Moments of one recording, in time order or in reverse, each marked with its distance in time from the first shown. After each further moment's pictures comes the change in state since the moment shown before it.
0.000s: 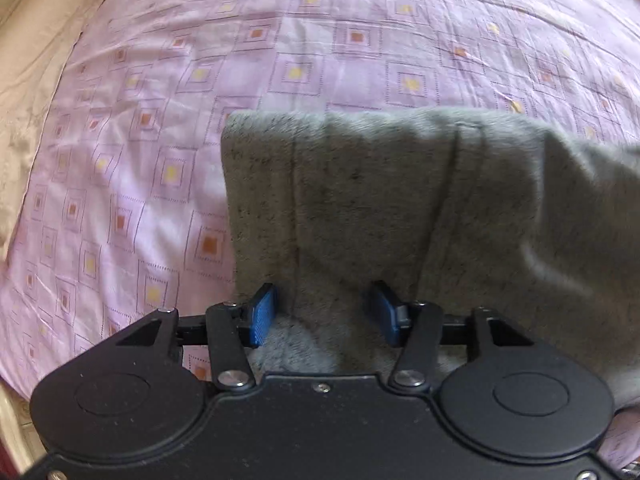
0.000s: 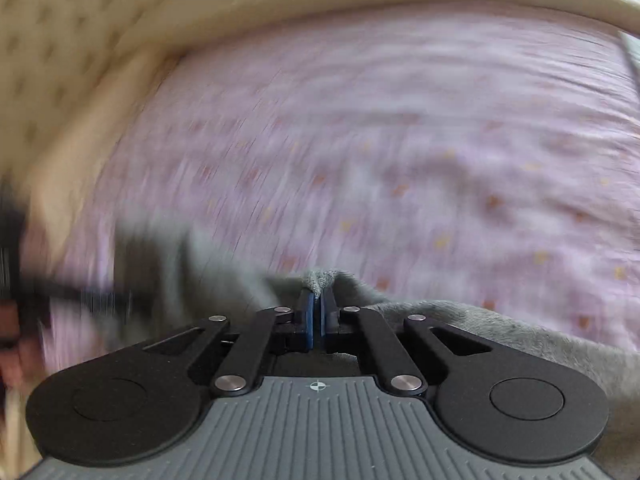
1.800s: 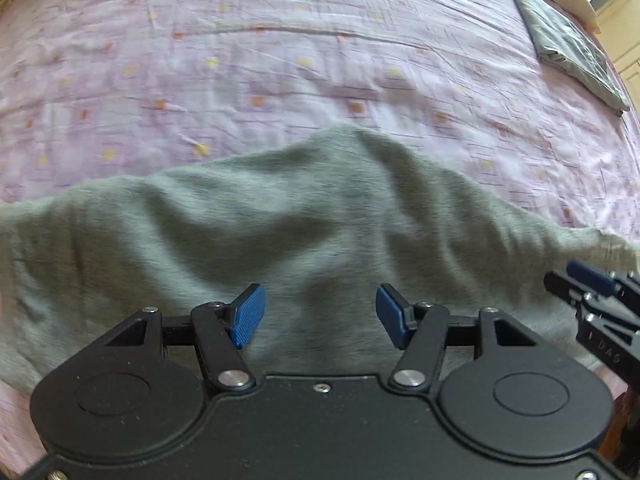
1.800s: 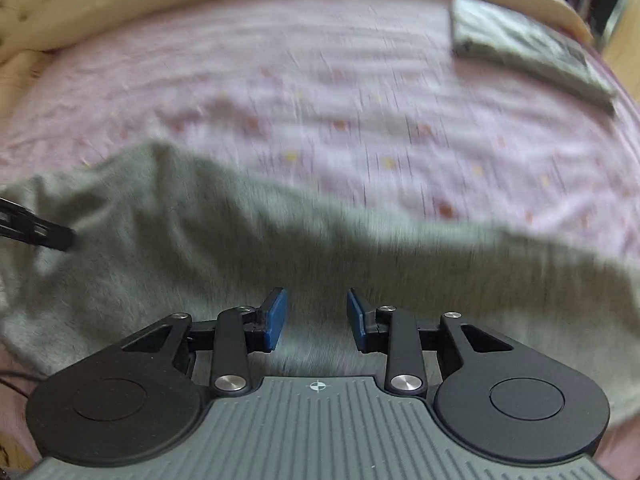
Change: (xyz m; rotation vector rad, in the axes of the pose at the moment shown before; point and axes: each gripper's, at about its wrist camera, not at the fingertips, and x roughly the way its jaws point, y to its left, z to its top) left arm -0.037 -0.167 0.013 0.124 -0.001 -0.301; right arm -0.069 -0.084 -0.076 -0.124 0.005 -0.321
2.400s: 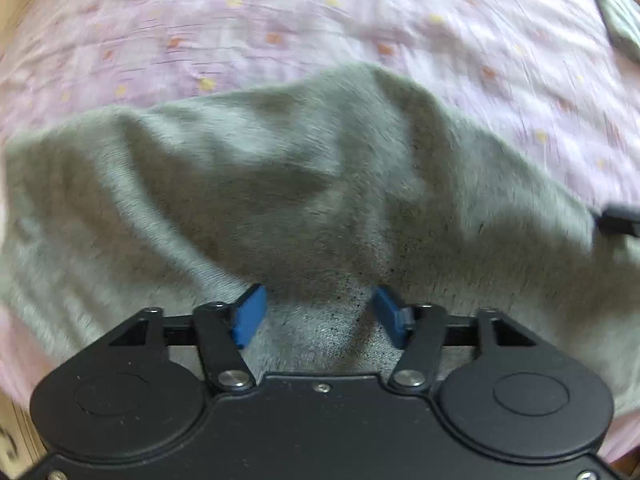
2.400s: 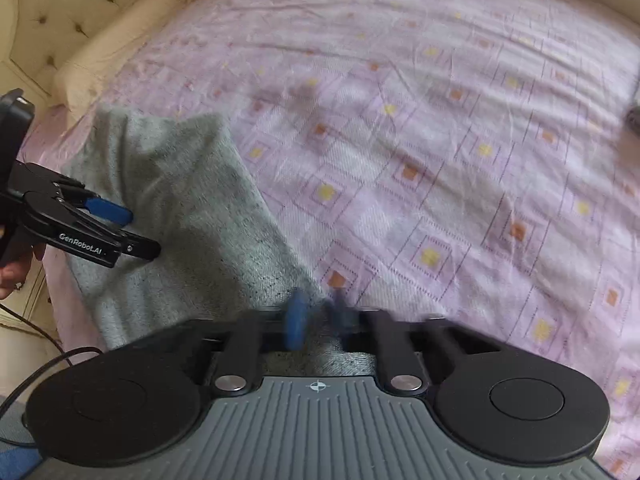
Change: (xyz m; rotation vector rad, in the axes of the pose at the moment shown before) left arm 0.026 -0.022 -0.009 -0.173 0.062 0.215; right arm 0.053 -0.064 0.064 -0.380 0.148 0.472
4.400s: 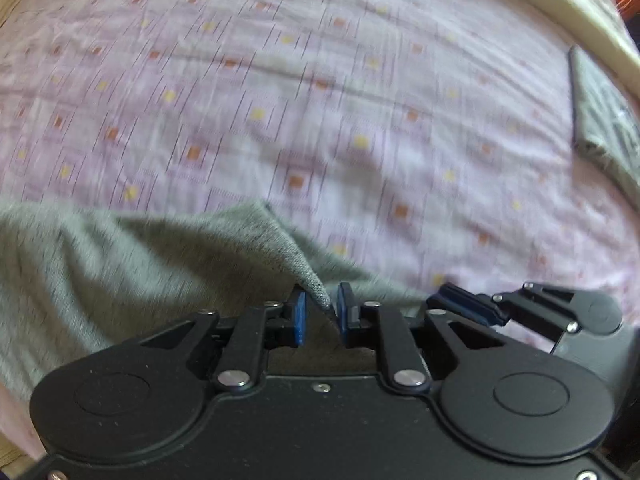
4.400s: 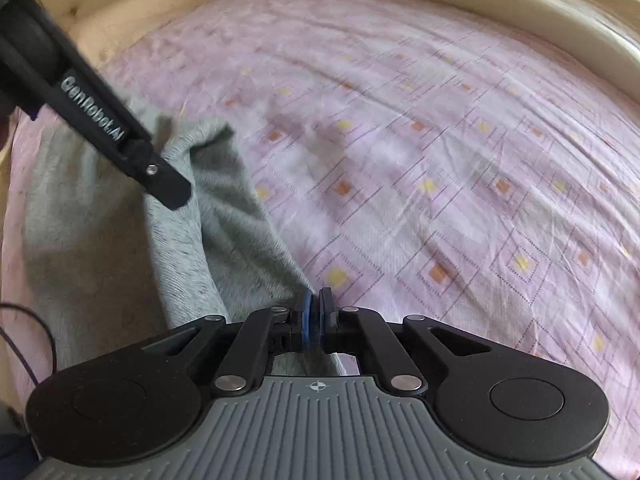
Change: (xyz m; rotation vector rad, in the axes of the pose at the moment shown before) left arm -0.023 -0.042 0.064 -0.092 -0.080 -0.165; right arm 0.049 0.015 0.031 -0.153 -0.059 -0.087
